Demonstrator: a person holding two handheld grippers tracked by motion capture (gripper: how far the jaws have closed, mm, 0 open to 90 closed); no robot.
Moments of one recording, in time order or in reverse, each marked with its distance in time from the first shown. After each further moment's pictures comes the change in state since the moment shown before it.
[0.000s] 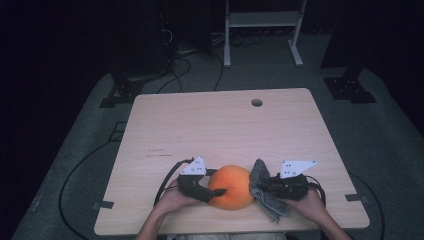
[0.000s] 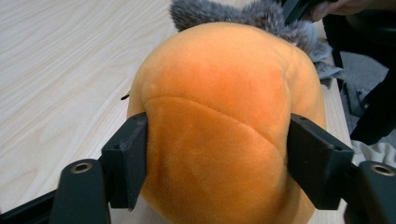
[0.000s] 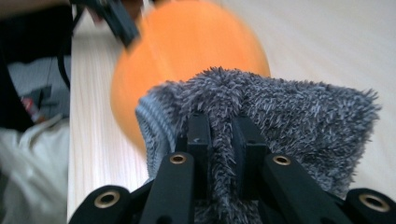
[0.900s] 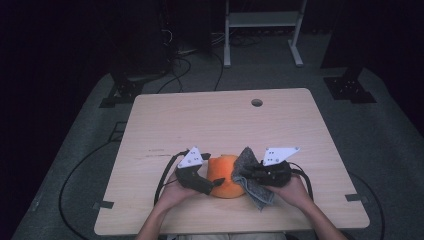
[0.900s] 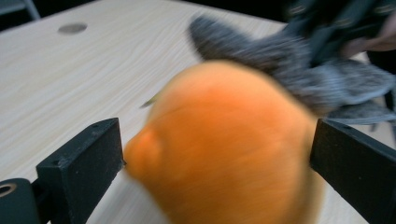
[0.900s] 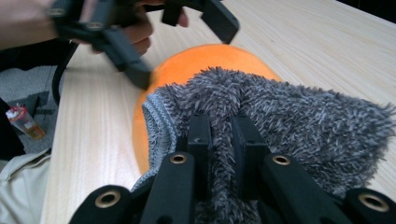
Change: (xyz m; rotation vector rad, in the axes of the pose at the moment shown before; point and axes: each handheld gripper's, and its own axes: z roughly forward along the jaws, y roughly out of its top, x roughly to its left) left arm 0.012 0.015 -0.006 -0.069 0.155 -0.037; right arm -0.004 0.047 0.029 -0.057 0.011 -0.072
